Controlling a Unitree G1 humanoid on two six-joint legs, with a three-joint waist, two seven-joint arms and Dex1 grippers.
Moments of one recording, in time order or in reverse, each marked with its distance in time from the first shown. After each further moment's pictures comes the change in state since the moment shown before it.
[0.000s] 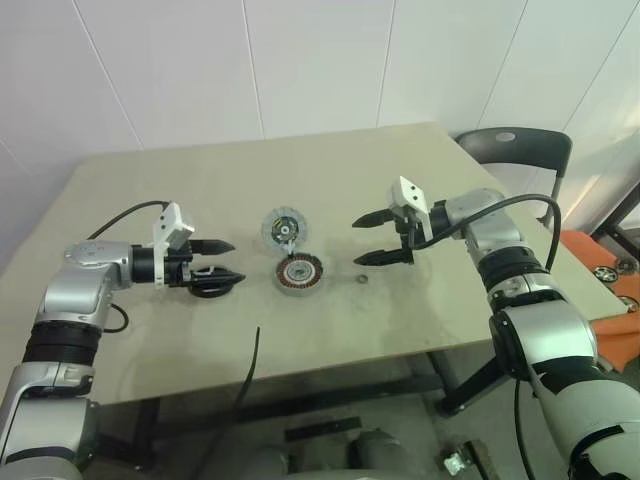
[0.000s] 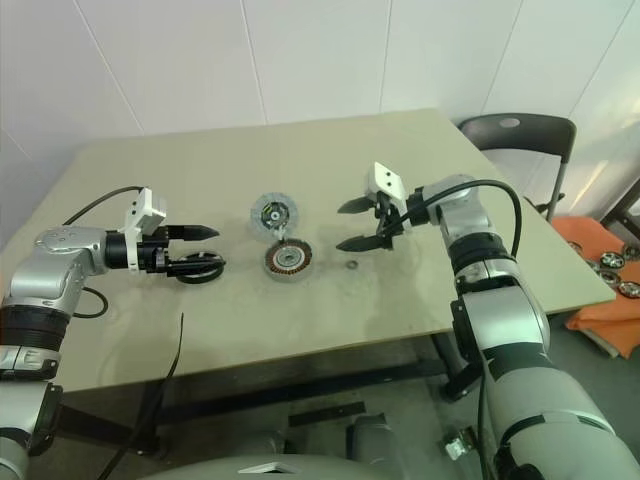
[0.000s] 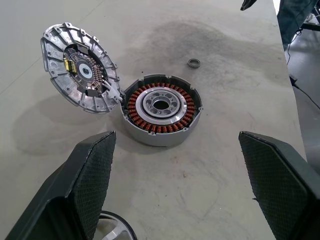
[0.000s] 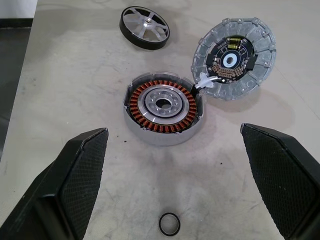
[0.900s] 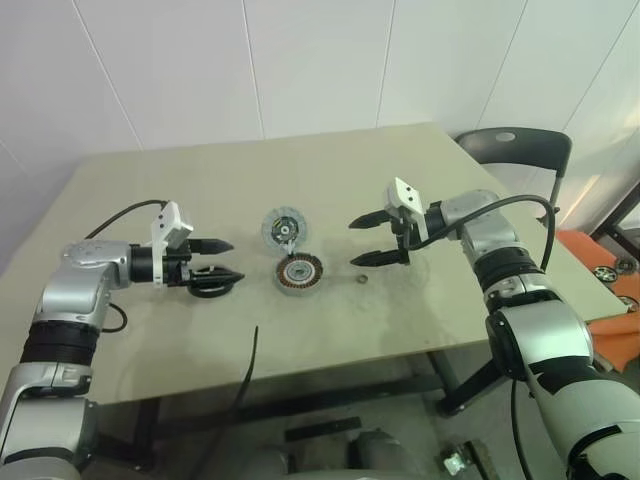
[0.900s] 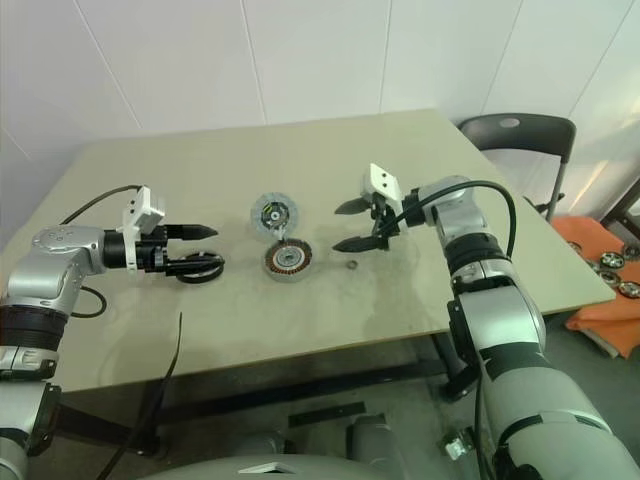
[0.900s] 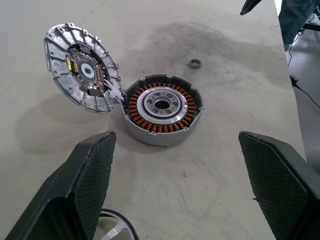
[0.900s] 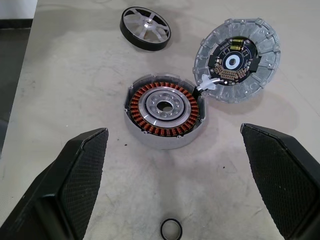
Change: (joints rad) left arm -0.004 0.005 0.005 -0.008 0.002 0.004 0.004; right arm -0.001 0.015 0.000 0.003 -0.008 0.004 -0.005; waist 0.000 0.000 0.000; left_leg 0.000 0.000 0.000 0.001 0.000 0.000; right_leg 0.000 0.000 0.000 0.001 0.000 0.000
